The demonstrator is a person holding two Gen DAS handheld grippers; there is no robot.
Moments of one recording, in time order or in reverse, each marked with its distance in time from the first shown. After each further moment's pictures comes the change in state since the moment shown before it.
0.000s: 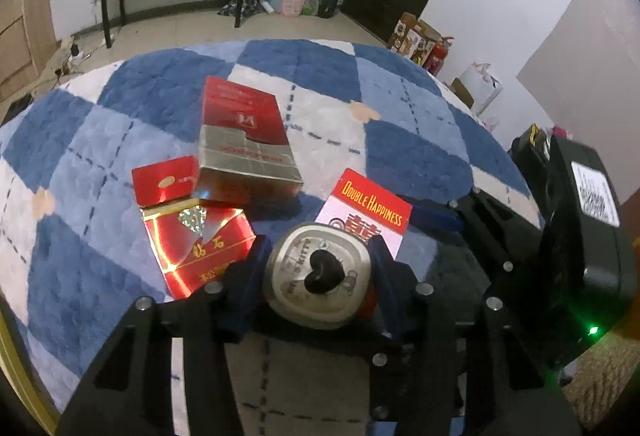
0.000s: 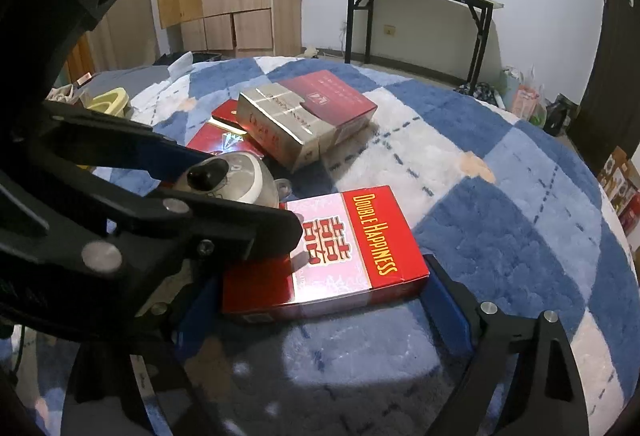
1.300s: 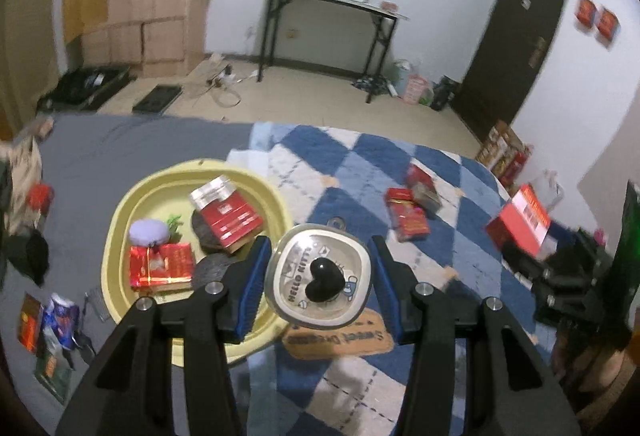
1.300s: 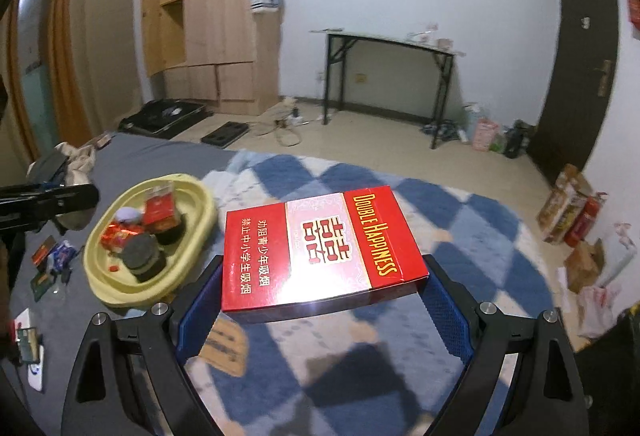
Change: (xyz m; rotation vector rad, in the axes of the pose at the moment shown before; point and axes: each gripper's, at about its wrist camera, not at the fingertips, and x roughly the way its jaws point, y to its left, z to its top) left arm -0.280 0.092 -0.112 -0.314 -0.283 0.319; right arm -0.223 0.137 0.044 0.063 -0.123 -0.097
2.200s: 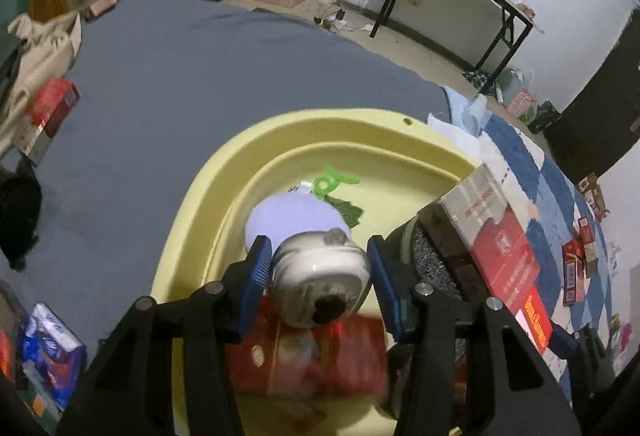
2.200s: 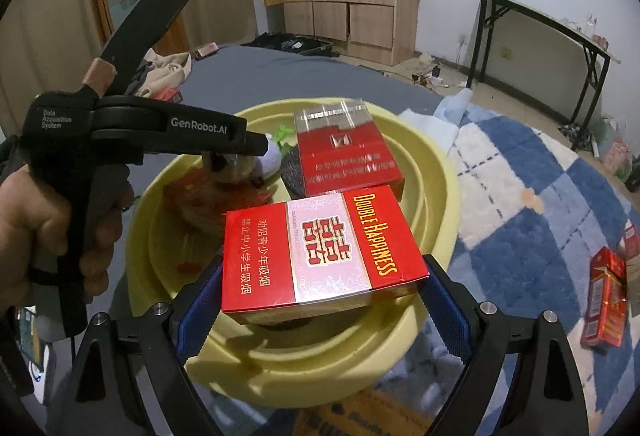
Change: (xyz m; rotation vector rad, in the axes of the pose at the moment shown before) left arm 0.145 0.190 -0.004 -0.298 0.144 0.202; right arm 0.197 0.166 0.002 -0.227 0.167 0.351
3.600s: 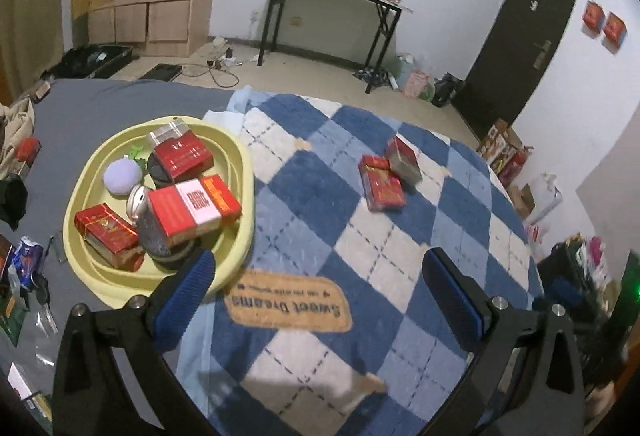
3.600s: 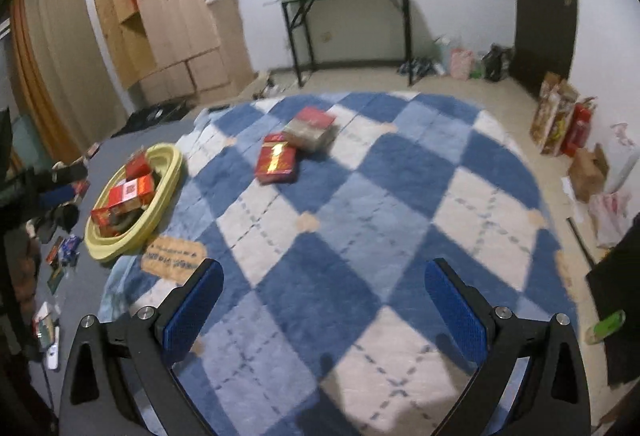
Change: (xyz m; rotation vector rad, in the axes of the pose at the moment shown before) left arm -0.169 -0.193 -0.140 0.275 -0.124 -0.204; right arm -0.299 -0.132 -0.190 0.477 -0.116 -0.342
